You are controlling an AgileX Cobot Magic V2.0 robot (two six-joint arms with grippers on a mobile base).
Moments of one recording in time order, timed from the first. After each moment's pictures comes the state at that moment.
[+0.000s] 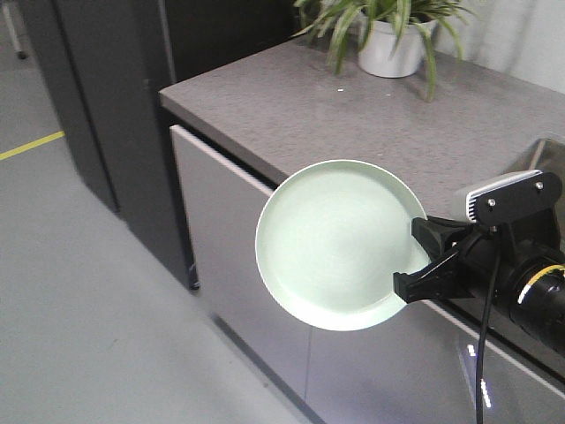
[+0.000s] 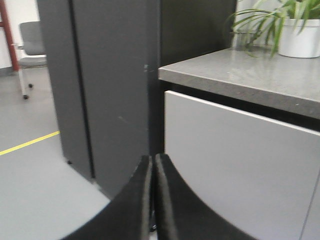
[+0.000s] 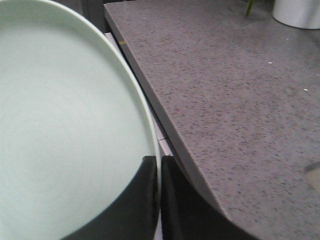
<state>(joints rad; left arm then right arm) -0.01 -0.01 0.03 0.02 0.14 -0.07 0.37 1.15 -0.53 0.01 -0.19 -0.02</state>
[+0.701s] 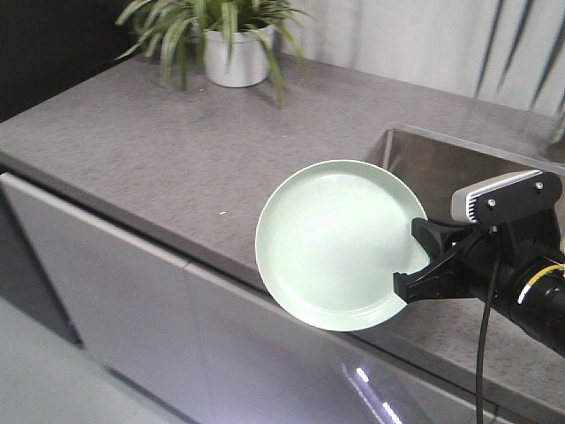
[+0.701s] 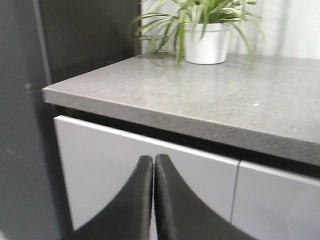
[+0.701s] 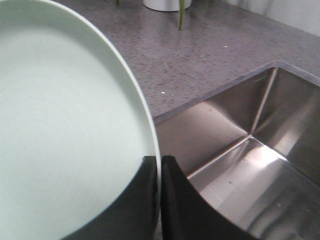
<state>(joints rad) -0.01 -0.01 0.03 0.02 0.14 -0.07 0.37 1.15 -0.53 0.01 -0.19 -0.02</state>
